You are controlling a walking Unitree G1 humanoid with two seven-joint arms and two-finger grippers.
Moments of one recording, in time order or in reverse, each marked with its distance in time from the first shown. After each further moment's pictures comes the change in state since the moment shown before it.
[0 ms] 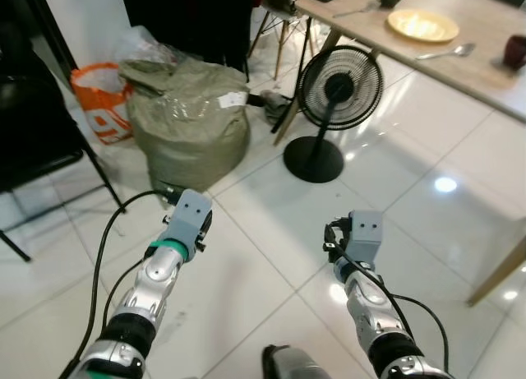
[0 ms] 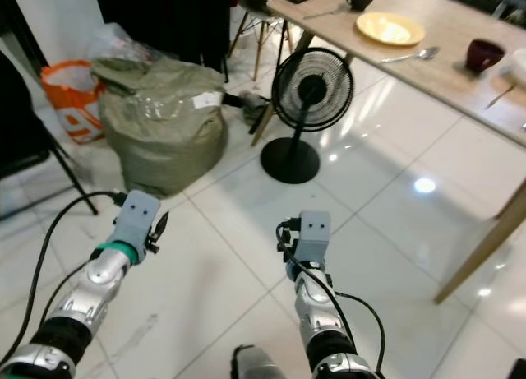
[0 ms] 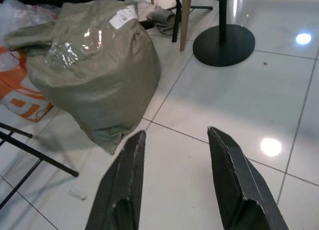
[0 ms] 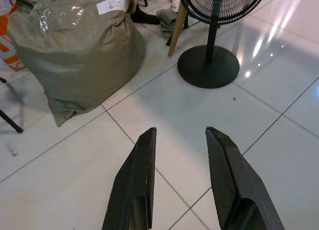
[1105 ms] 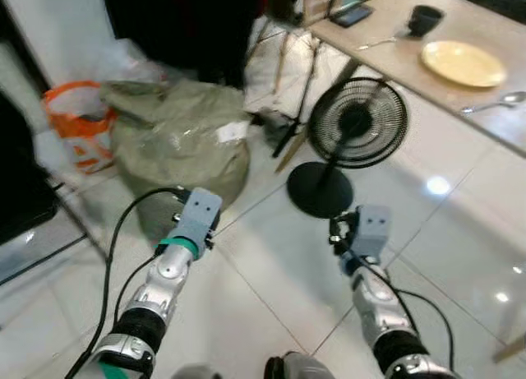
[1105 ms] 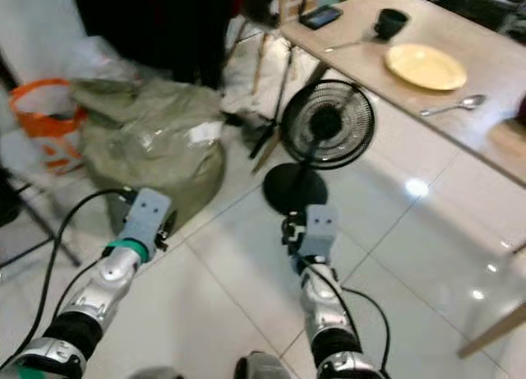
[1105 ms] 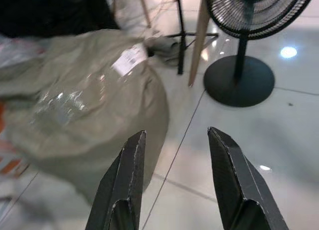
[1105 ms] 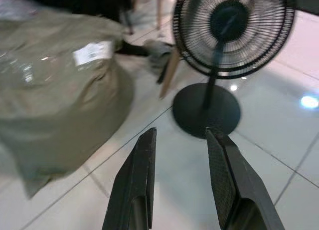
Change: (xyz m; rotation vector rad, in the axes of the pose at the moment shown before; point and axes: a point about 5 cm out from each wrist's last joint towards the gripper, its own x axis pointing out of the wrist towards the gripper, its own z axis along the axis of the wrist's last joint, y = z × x) left arm 0.008 -0.011 0.011 -0.009 -0.028 -0.016; right arm 0.000 -0.007 0.006 0.002 -0.037 -0.011
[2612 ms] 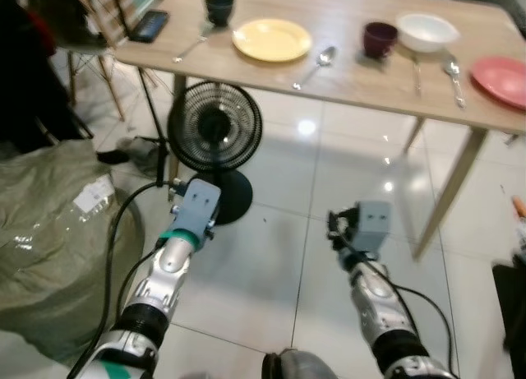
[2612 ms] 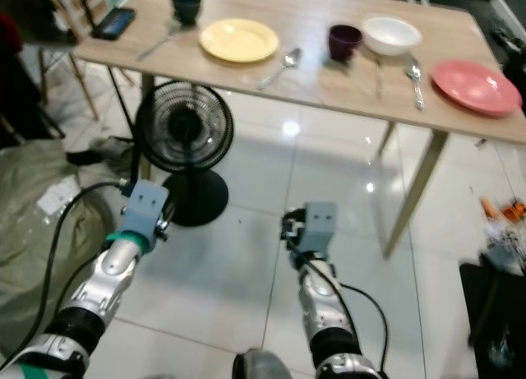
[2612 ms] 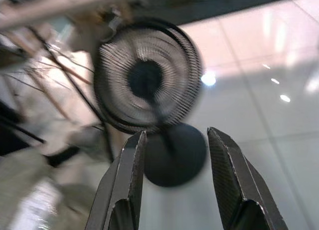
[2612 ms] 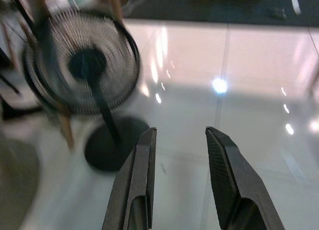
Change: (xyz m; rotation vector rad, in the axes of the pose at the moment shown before) left arm 0.007 0.011 0.033 0.001 -0.131 0.065; right arm 0.005 -0.001 0.024 0.023 -0.107 -0.005
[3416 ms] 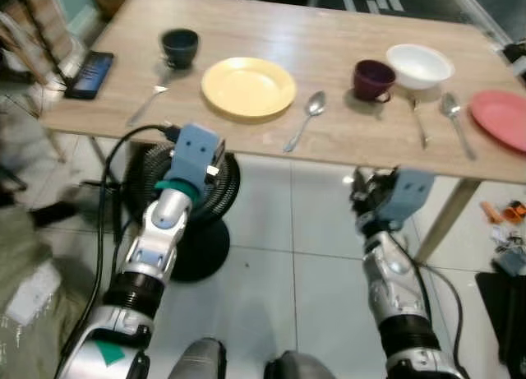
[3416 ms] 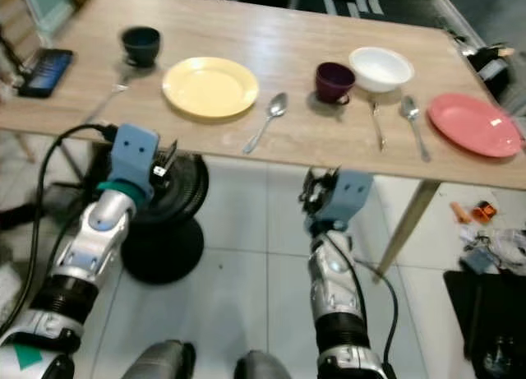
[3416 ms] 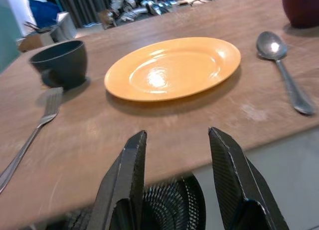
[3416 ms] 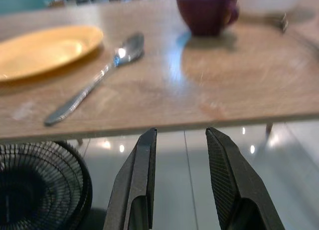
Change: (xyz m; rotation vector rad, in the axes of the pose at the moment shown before) left arm 0.017 0.018 0.068 -0.032 -0.197 -0.013; right arm 0.009 -0.004 0.046 0.063 -0.166 -0.059
